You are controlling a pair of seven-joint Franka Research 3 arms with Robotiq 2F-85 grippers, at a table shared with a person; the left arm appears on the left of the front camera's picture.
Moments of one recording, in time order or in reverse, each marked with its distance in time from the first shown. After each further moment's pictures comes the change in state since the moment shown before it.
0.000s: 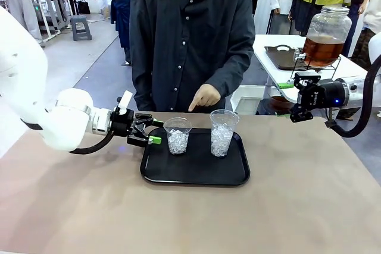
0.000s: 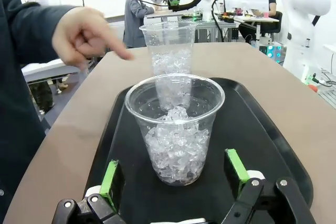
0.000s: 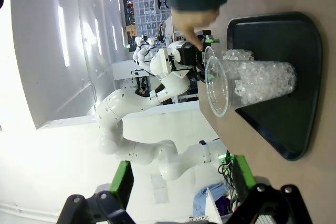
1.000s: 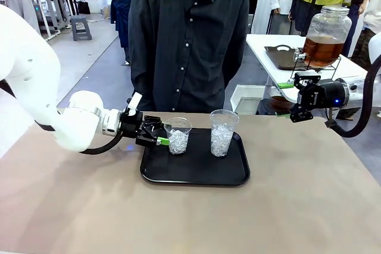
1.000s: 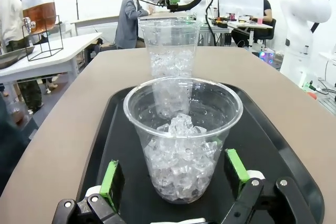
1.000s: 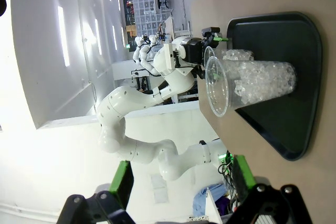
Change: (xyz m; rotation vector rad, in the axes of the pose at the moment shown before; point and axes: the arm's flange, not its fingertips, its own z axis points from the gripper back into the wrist) left arm -0.007 0.010 -0.031 -0.045 -0.015 0.044; right arm 0.000 0.000 0.000 0.000 0.000 0.000
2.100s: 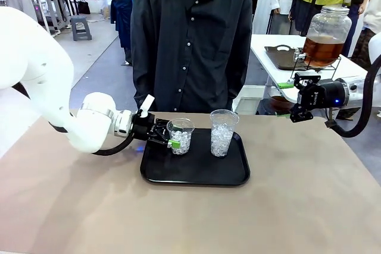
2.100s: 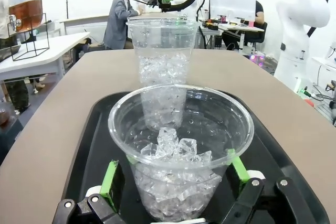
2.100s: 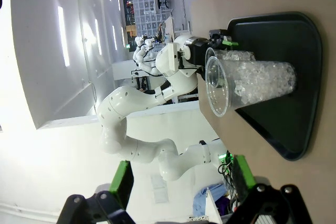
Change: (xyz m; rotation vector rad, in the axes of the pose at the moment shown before) left arm 0.000 0.000 -0.037 -0.054 -0.002 0.041; right arm 0.000 0.000 0.000 0.000 0.000 0.000
